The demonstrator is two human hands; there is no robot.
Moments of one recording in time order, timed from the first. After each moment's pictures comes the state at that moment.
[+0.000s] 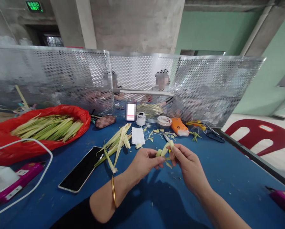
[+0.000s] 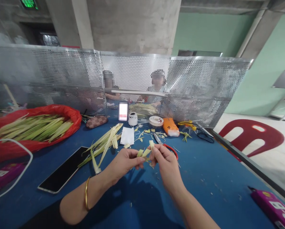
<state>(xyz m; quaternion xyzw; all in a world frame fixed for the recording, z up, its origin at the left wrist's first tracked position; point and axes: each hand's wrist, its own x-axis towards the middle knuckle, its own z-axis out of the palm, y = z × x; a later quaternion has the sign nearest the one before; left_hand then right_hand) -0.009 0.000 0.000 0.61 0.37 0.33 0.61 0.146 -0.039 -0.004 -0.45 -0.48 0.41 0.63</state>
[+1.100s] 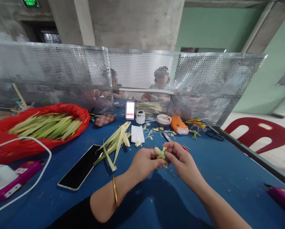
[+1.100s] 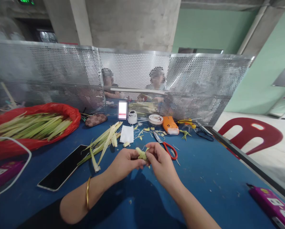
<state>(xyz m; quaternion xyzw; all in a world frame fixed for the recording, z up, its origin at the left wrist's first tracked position) -0.008 0.002 -0.016 0.68 0.36 0.31 0.55 0.151 -0.033 -0.012 -0.49 -0.61 0.34 0.52</state>
